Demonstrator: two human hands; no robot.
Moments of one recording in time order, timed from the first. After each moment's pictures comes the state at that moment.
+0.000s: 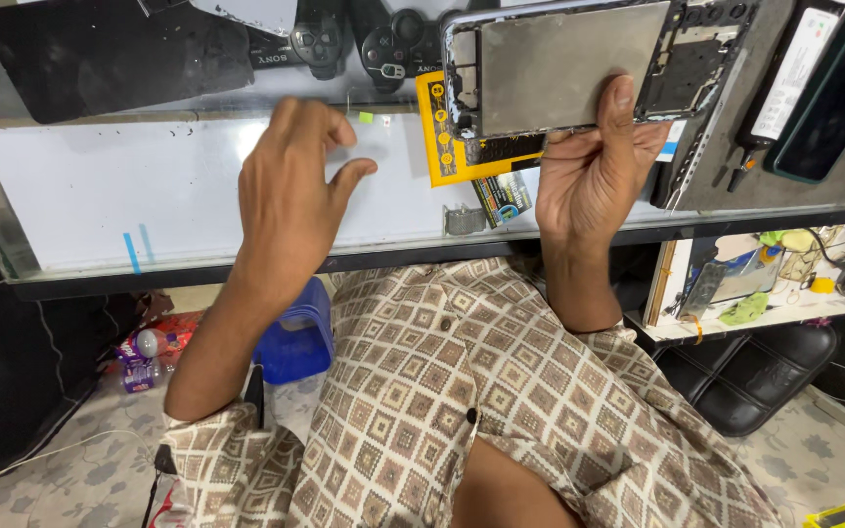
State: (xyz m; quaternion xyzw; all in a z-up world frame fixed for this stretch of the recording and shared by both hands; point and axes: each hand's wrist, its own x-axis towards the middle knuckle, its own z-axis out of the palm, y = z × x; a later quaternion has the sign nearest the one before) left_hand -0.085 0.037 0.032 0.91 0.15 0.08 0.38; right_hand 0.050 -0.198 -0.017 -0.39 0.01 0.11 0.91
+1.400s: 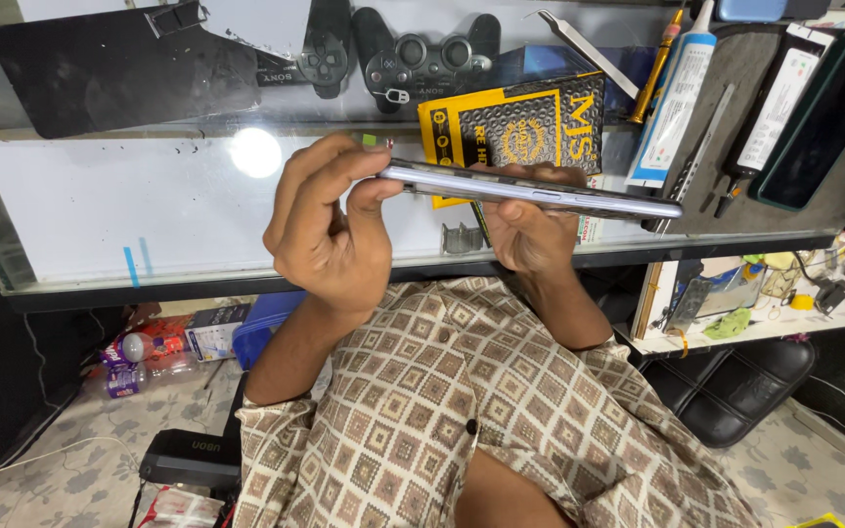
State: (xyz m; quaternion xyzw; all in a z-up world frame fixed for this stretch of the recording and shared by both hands) left_hand -0.075 -0.015 0.035 0.73 0.21 0.39 0.53; right_hand 0.008 -0.209 -0.062 -0.29 -0.07 0.27 0.91
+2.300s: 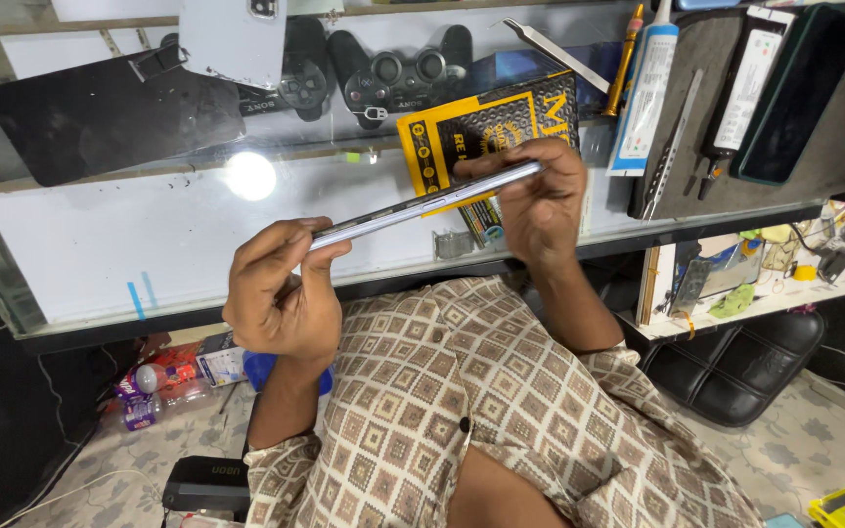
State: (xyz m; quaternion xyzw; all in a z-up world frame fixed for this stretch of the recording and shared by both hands) left_hand -0.127 -0.009 0.013 0.73 0.20 0.40 0.51; right_hand 0.037 -0.200 -0.032 -0.39 -0.17 0.26 0.87
